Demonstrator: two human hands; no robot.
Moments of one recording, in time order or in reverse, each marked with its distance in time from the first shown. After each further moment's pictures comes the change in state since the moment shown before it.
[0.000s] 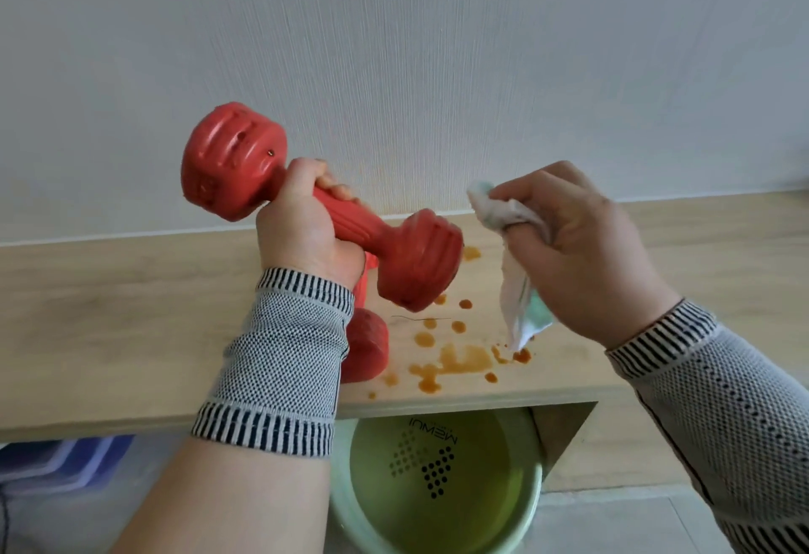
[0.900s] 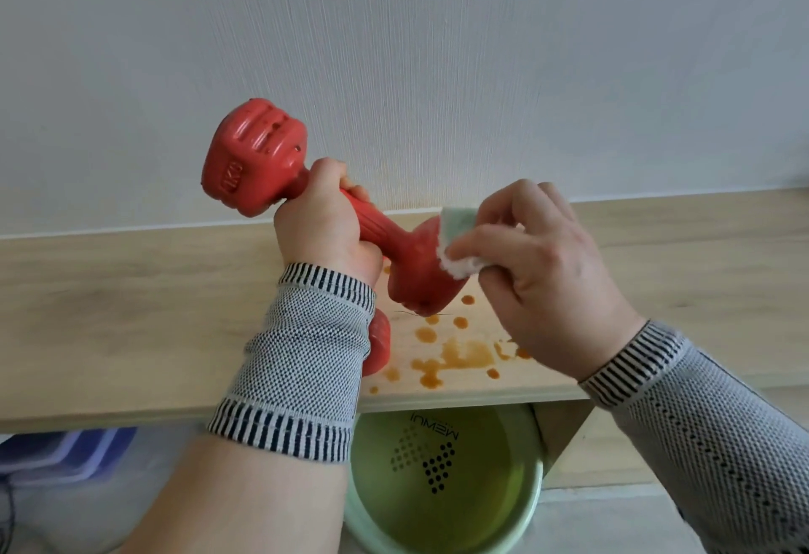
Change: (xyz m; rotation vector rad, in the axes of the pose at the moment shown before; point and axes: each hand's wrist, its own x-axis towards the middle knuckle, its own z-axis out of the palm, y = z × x) left_hand -0.008 -0.009 0.006 0.149 0.155 0.052; right_hand -0.013 -0.001 0.021 -0.253 0.012 -0.344
